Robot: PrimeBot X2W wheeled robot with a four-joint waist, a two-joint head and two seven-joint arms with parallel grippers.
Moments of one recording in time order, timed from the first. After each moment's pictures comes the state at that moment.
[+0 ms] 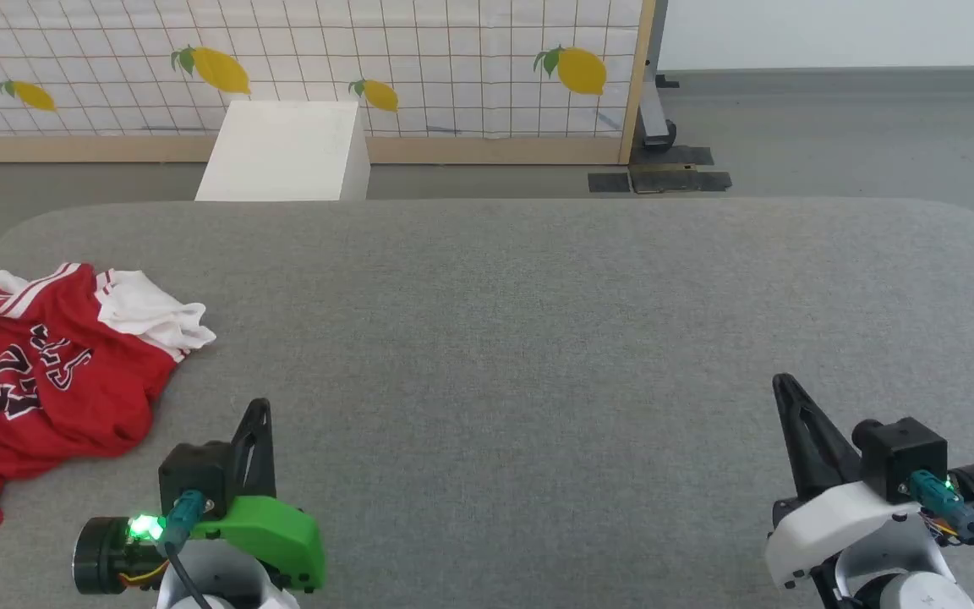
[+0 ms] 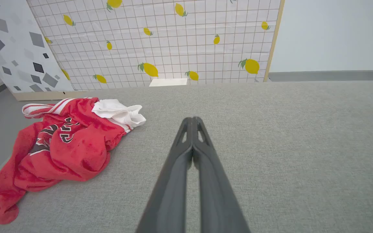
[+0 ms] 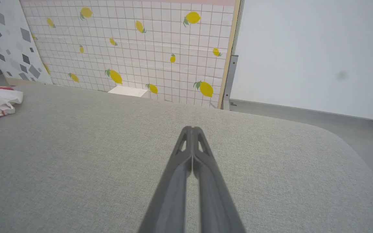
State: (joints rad) left arm 0.02 0.05 0.00 0.00 -0.01 0.00 0.00; right arm 0.02 -0.05 0.00 0.01 0.01 0.13 0.00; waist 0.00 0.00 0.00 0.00
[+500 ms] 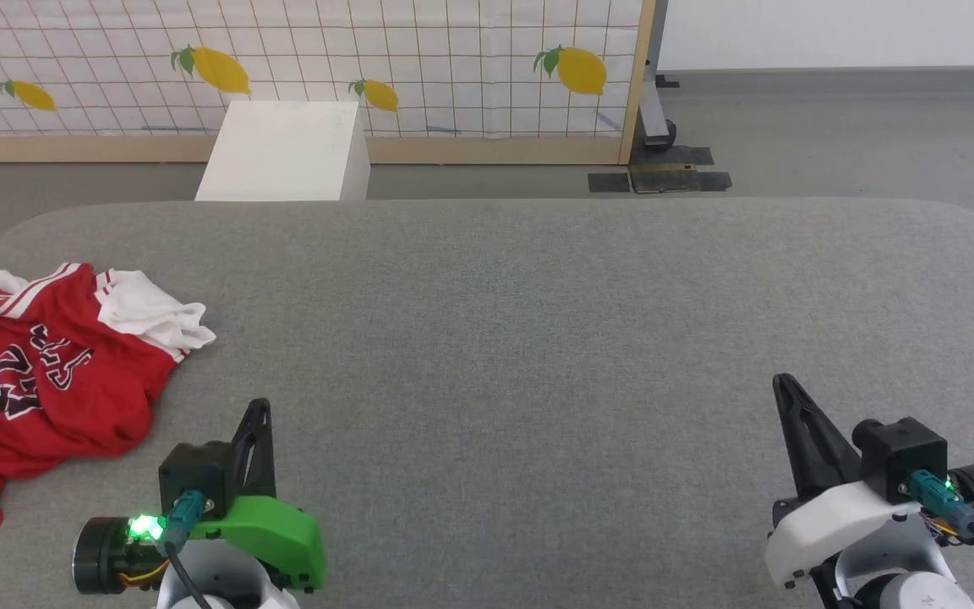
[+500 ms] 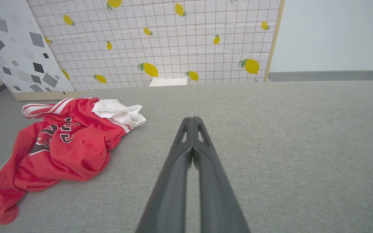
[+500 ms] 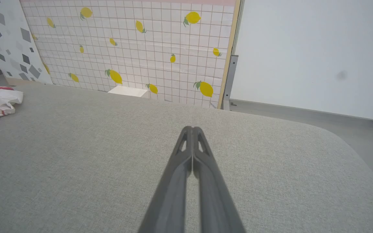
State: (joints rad) left arm 0.02 0.05 0.00 0.00 -0.01 0.00 0.00; right arm 0.02 -0.05 0.00 0.01 0.01 0.13 0.00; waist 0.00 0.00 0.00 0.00
